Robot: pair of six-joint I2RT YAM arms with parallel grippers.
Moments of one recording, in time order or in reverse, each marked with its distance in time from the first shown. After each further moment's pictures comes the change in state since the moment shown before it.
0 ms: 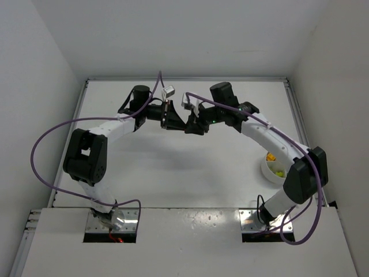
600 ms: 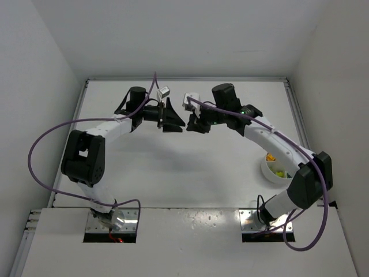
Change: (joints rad) left arm 0.037 -0.018 -0.025 -0.041 -0.054 0.046; right arm 0.008 -0.042 -0.023 0.037 0.083 0.005
